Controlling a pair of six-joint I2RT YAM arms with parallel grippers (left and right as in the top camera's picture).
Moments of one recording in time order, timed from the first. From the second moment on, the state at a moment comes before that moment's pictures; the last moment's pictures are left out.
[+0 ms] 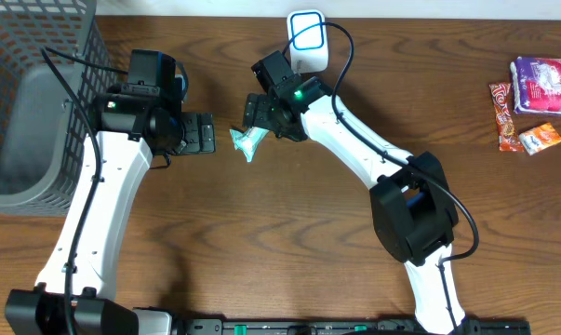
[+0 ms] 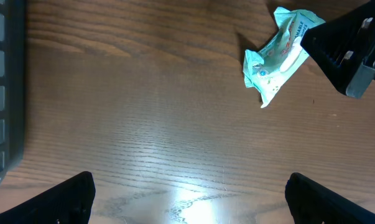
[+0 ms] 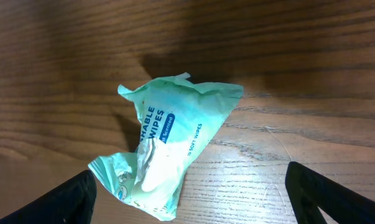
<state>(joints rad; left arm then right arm) -0.11 1.53 1.43 -1.12 0.01 -0.20 0.62 2.23 1.85 -0.74 -0.04 0.81</state>
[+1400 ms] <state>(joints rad) -0.11 1.53 1.43 -1.12 0.01 -0.20 0.61 2.36 1.85 -0.64 -0.26 0.84</state>
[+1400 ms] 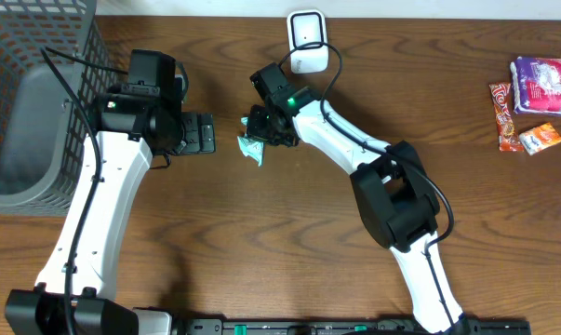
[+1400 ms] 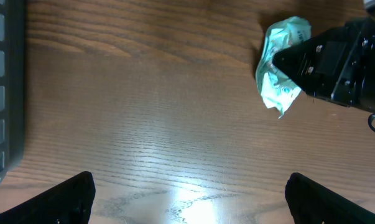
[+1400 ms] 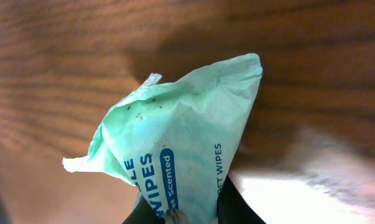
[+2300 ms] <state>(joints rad) -0.11 1.53 1.43 -1.12 0.01 -0.20 0.30 2.36 1.85 -1.14 -1.11 0.74</state>
